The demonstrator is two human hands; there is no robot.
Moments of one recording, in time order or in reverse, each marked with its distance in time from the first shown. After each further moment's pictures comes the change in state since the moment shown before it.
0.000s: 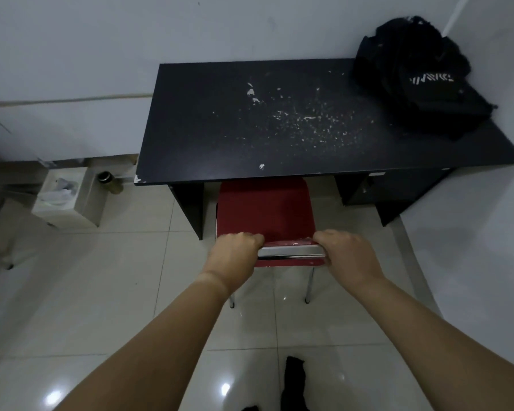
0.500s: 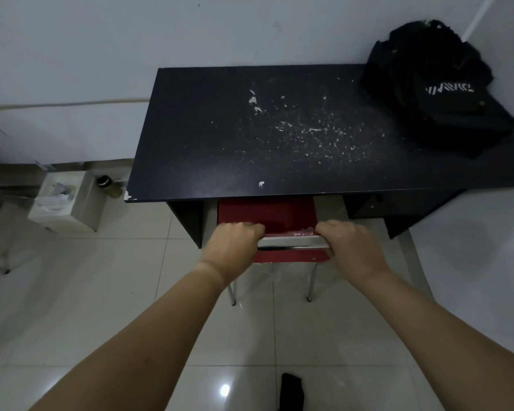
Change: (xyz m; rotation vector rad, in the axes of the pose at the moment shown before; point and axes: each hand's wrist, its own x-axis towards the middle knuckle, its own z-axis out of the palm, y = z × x) left_hand 0.082 -0.024 -0.014 0.052 0.066 0.015; right_hand 0.080 0.037 -0.011 0.042 0.060 -0.078
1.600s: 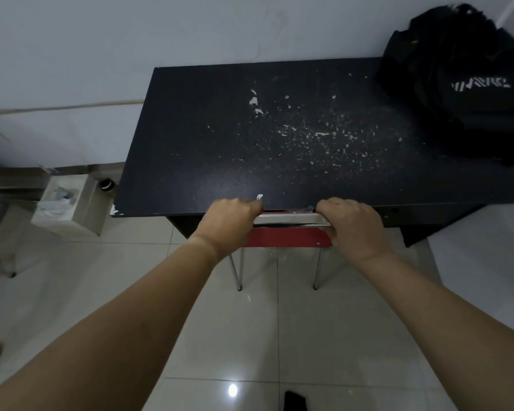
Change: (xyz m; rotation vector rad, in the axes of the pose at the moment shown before) left_hand 0.091 -0.036 -0.001 0.051 0.040 0.022; right_hand 0.090 0.051 0.023 -0.013 0.192 -0.067
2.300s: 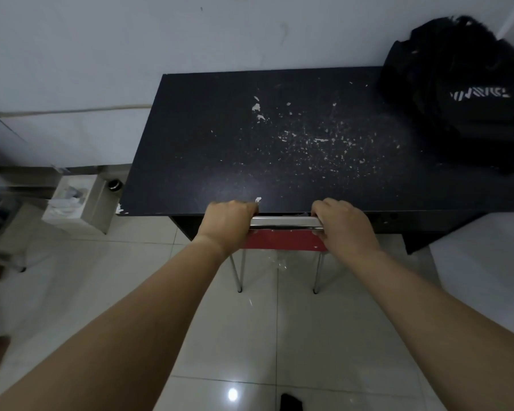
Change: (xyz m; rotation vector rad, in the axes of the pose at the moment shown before) left_hand 0.000 0.015 -0.014 0.000 -0.129 -0.218; right_hand 0.006 -0.002 -0.011 0.012 -0.182 0.073
